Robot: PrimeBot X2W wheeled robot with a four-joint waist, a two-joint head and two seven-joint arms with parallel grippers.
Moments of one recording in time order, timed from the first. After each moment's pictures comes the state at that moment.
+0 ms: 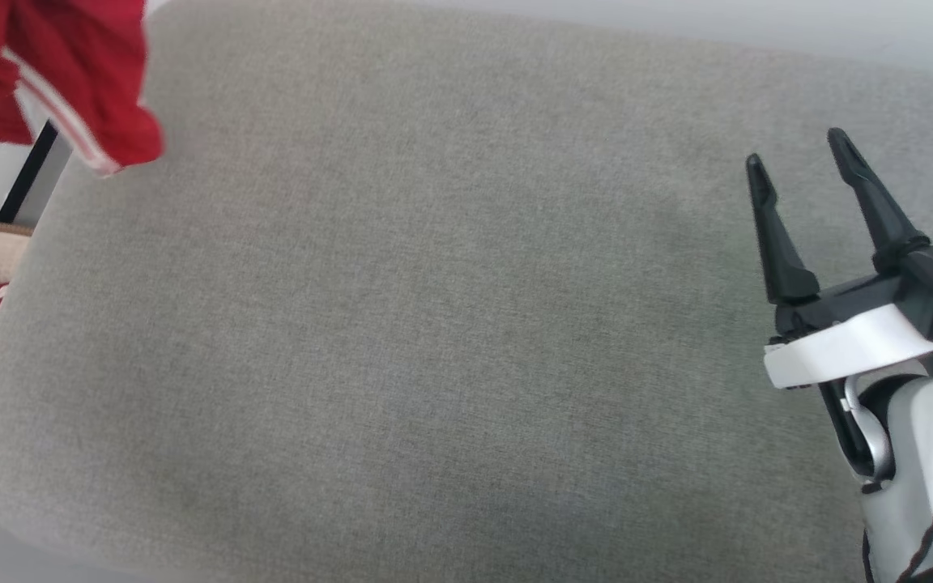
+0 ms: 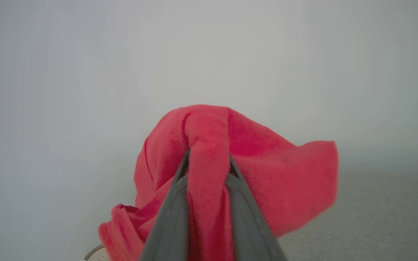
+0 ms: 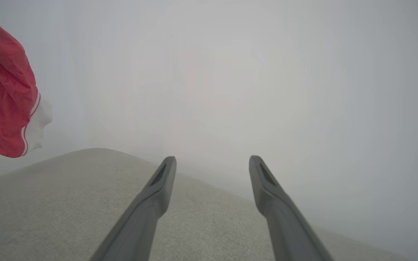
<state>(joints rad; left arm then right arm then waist) -1.24 0.56 -0.33 0.92 -0.54 -0.13 0.21 -0.37 -0.20 0.08 0.05 0.12 0.13 -0.15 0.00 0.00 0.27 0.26</state>
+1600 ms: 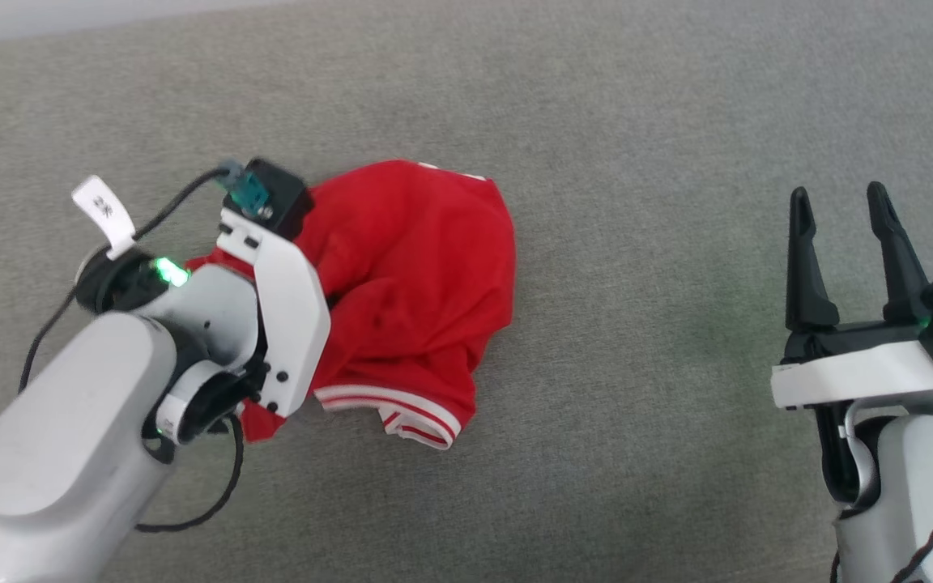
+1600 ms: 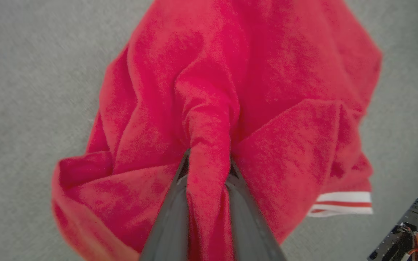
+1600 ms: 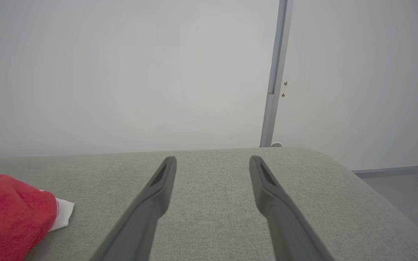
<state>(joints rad) -0.69 0.59 -0.67 0.03 -0.73 0.05 0.87 -0.31 -0.06 -0.09 0.15 0.13 0.13 -0.26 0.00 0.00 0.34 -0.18</state>
